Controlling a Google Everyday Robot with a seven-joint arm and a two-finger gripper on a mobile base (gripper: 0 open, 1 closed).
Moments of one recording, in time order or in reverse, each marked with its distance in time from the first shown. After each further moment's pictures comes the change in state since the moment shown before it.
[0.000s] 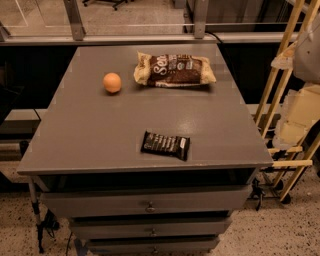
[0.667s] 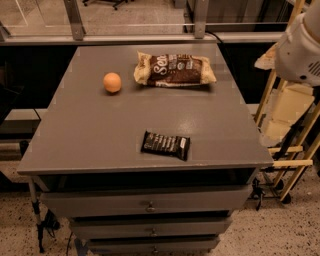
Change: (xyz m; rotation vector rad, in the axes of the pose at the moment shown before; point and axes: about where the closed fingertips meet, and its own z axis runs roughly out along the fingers) arm -0.016 -0.006 0.014 -0.023 -0.014 -0.052
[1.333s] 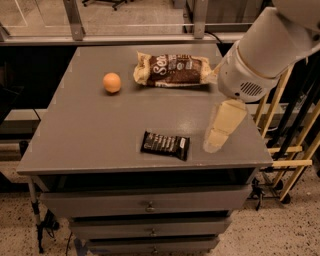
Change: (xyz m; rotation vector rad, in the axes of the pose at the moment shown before) arm -0.084 0.007 0.064 -0.055 -0.163 -0.036
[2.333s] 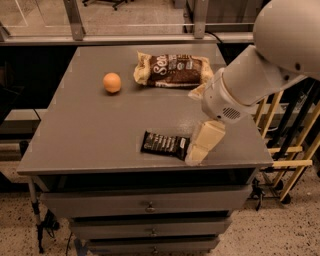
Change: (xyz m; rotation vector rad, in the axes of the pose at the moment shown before) arm -0.013 0.011 0.054 -0.028 -0.144 -0.025
